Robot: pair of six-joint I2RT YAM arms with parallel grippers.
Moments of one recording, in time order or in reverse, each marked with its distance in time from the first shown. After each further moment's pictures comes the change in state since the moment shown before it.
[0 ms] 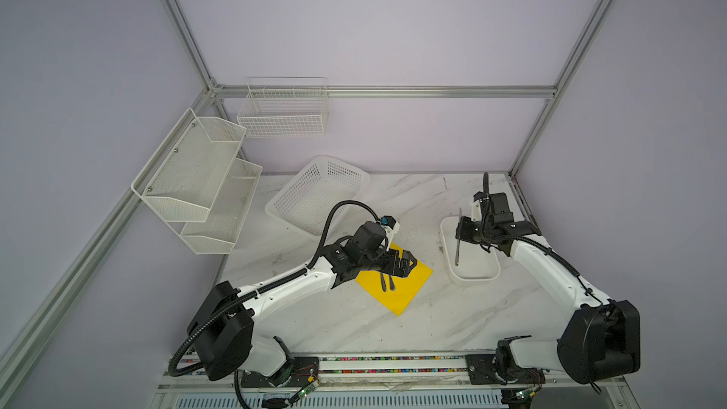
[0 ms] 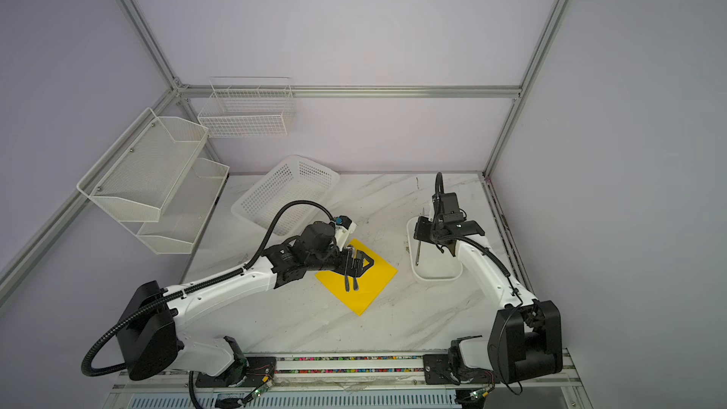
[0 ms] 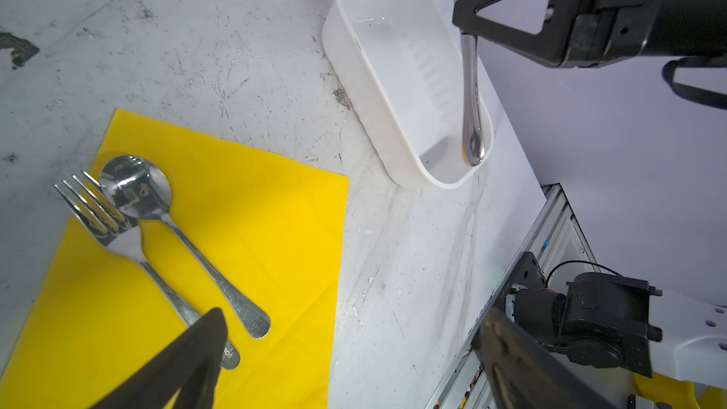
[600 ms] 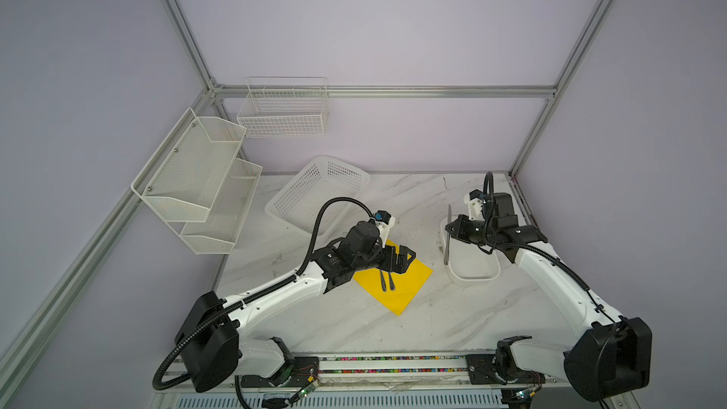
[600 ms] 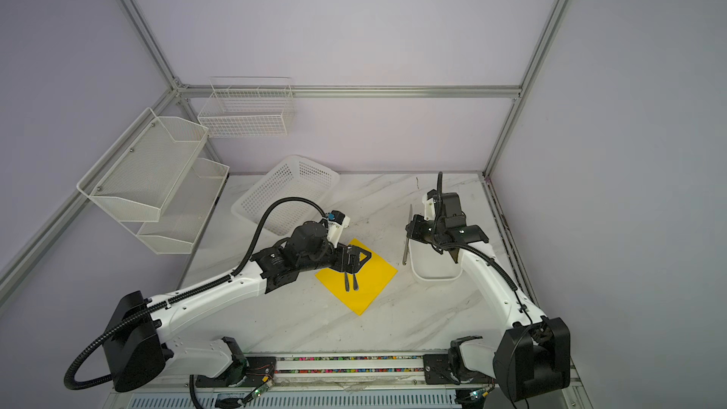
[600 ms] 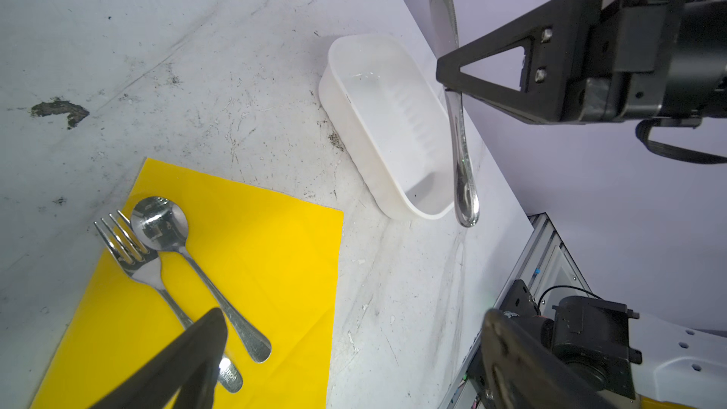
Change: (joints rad) left arm 0.001 -0.067 -0.035 0.077 -0.055 -0.003; right arm 0.033 -0.094 -0.019 0.035 -0.193 0.091
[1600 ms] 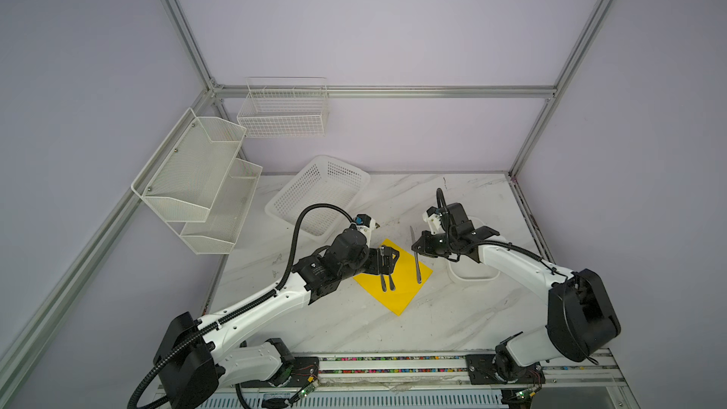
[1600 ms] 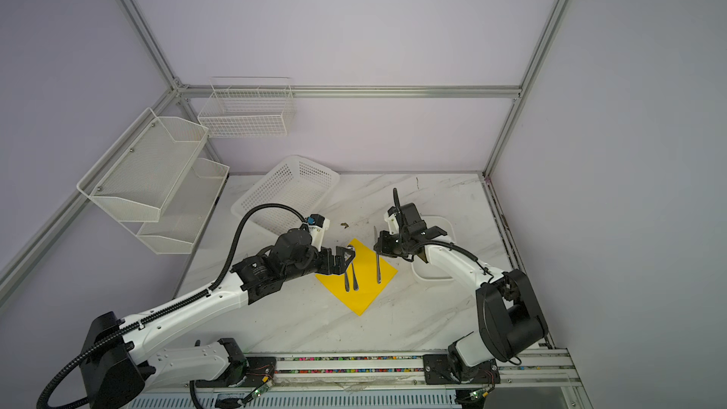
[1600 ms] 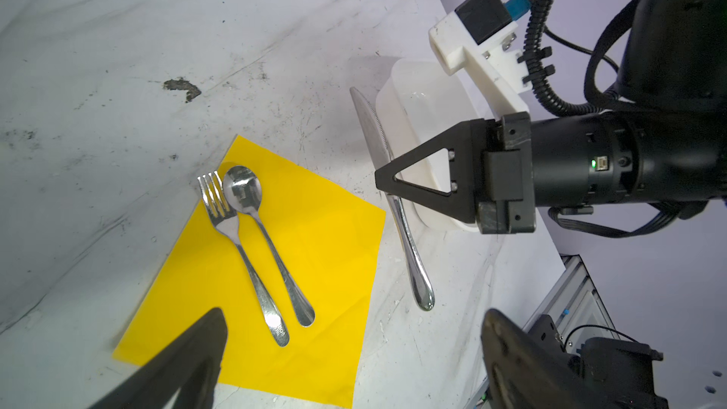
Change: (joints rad) left arm 0.021 -0.152 -0.092 -0.094 -0.147 -0.089; right arm 0.249 0.273 -0.031 0.150 -0.056 0.060
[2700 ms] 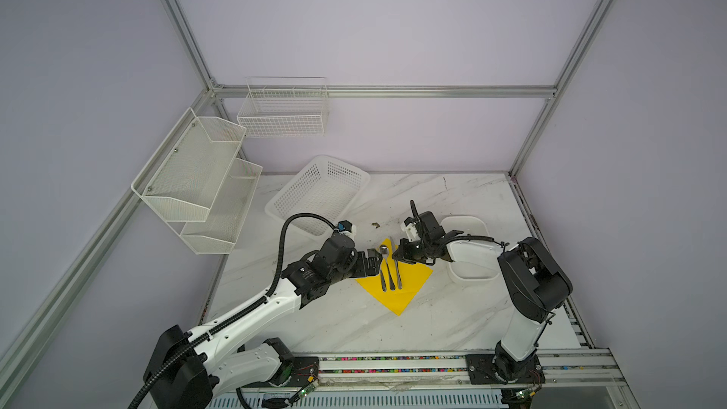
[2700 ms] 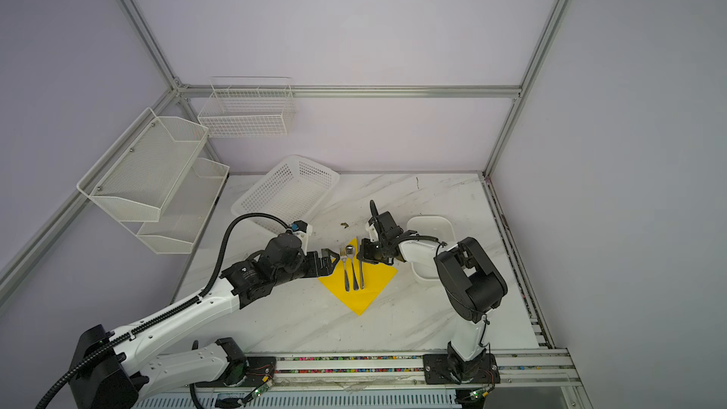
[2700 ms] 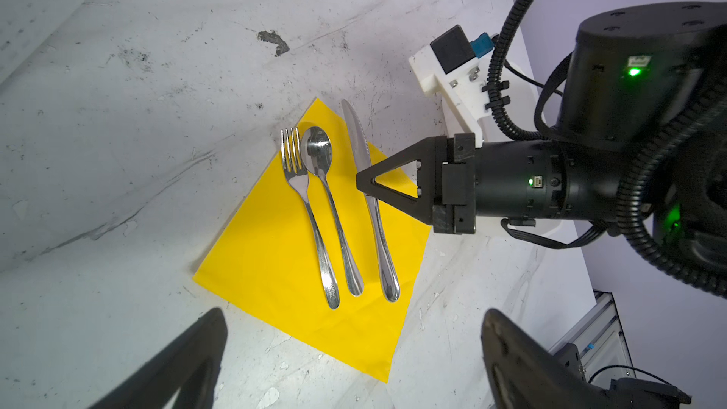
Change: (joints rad) left arm 0.071 -0.084 -0.085 -0.084 -0.018 -0.089; right arm 0.097 0.285 0.031 0.222 -0.026 0.087
